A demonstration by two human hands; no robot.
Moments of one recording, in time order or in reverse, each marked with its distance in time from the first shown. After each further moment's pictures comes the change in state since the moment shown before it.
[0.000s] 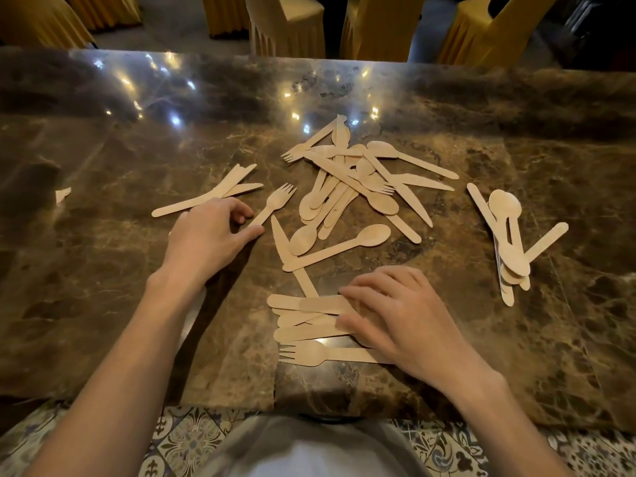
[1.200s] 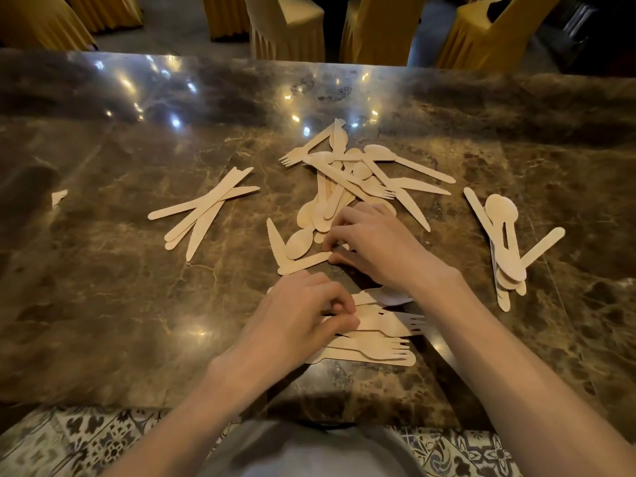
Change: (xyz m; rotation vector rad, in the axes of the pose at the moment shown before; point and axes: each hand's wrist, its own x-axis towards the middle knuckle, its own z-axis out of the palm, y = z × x) left_hand -0.089 0.073 0.032 -0.232 -0.263 0.485; right_hand 0.096 0.028 -0.007 -0.112 -0.156 -0.139
